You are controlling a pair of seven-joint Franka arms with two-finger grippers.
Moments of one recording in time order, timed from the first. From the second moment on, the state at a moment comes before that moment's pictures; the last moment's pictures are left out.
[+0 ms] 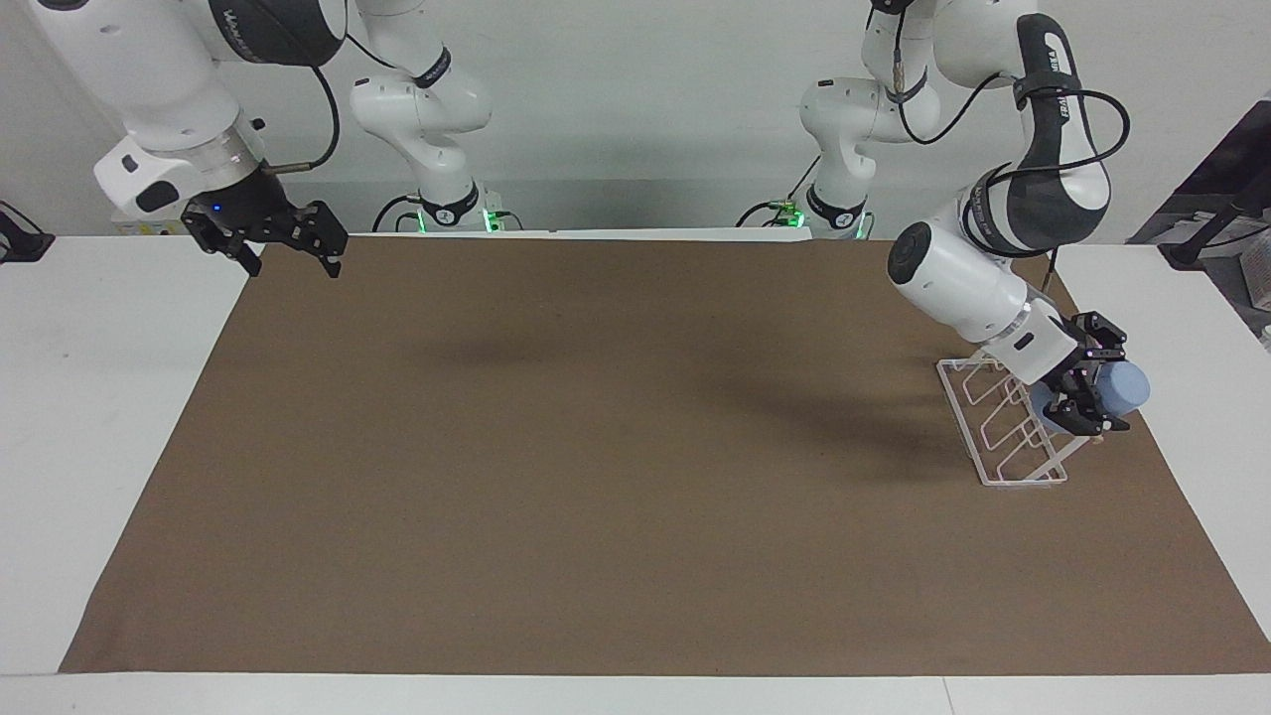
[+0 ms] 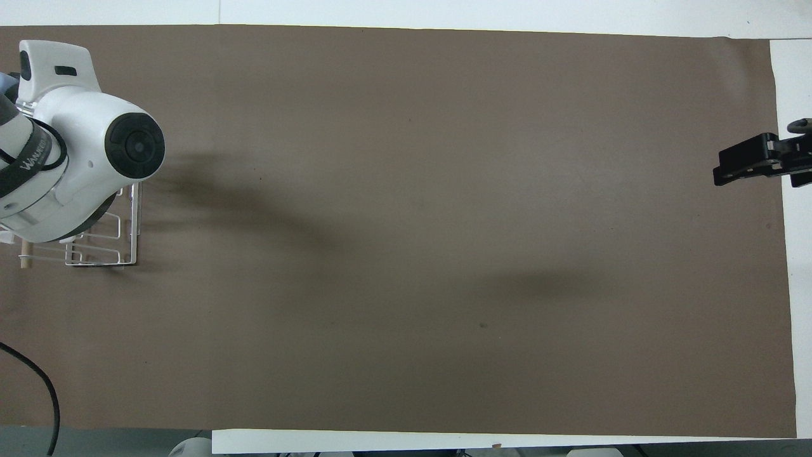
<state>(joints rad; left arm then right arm) -0.23 0.15 0.01 -1.92 1.29 2.01 -1.63 0.07 0.00 -0.12 -1.55 -0.01 1.46 0.01</state>
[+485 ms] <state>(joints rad) -0.23 0.16 0.01 -1.98 1.30 2.01 -1.65 0.07 -0.03 -0.13 -1.64 -0.01 1.49 0.04</state>
